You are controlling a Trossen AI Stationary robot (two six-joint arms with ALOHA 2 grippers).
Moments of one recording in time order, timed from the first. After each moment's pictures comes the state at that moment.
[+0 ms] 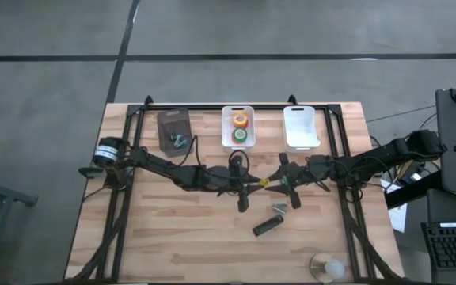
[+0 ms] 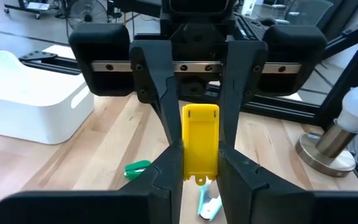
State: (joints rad) left arm -0.15 1.83 1.12 0.51 -0.22 -0.22; right arm 0.12 1.11 0.33 0.58 -0.05 0.17
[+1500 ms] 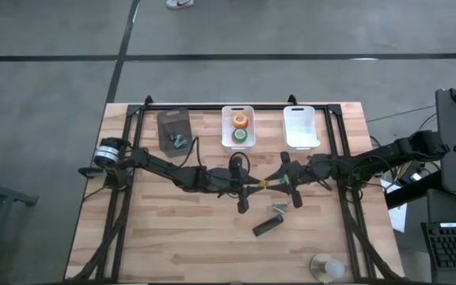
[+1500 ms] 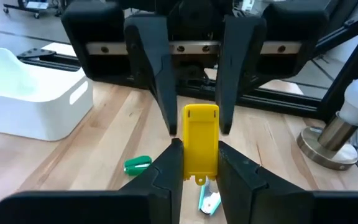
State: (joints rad) left arm -0.16 1.83 1.12 0.51 -0.23 -0.21; right arm 0.12 1.07 0.34 0.53 -0.05 0.17
